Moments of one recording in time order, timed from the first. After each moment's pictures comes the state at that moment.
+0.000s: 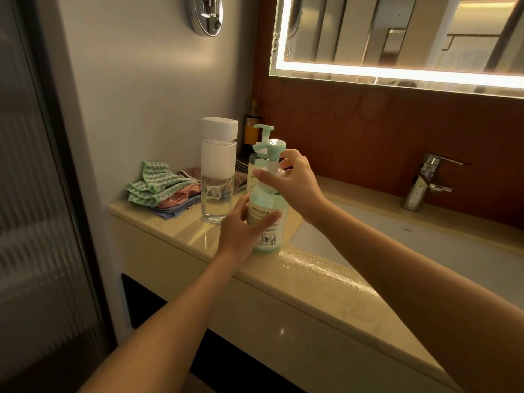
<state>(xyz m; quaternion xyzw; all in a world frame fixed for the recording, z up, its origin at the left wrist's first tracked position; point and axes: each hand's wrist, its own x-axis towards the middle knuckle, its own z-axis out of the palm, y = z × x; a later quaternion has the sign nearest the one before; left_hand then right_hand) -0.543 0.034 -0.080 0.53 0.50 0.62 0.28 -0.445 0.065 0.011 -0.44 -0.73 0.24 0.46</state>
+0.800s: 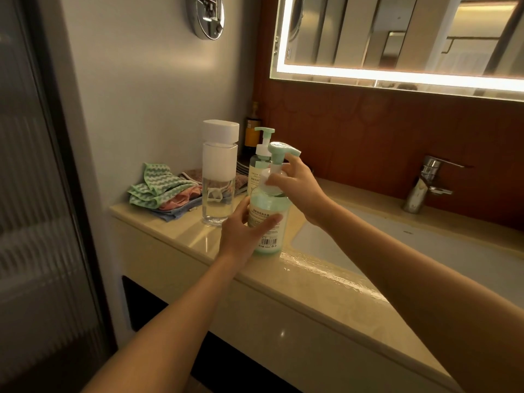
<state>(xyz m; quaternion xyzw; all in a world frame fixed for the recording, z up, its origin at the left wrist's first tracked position) -0.544 0.036 -0.083 0.54 0.49 0.63 0.28 -0.442 0.068 0.013 -0.41 -0.72 0.36 0.44</state>
